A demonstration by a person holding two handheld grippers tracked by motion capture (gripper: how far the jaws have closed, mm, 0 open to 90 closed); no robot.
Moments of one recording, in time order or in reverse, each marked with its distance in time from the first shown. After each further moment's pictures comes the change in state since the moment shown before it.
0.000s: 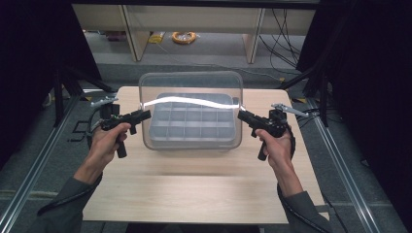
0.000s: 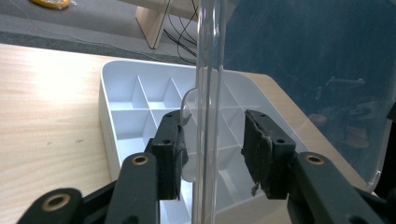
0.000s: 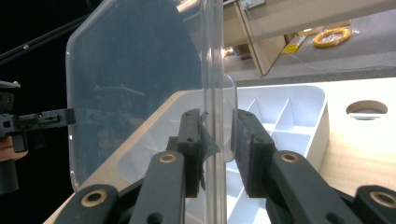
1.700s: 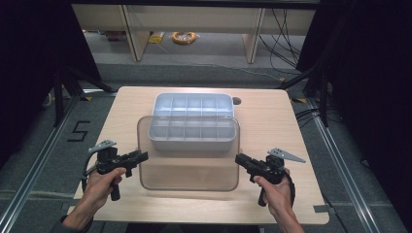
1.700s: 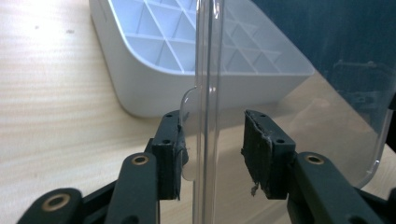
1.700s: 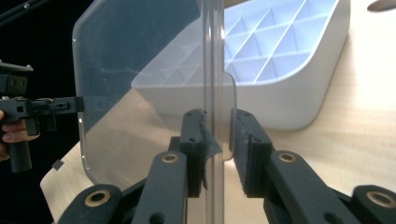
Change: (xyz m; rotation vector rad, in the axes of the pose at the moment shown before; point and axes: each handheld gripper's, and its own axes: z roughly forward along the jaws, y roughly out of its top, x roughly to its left) left arm 0.009 -0.105 -0.038 0.110 -0.038 -0.004; right arm 0.022 -0.107 -0.046 0.101 0.009 0.033
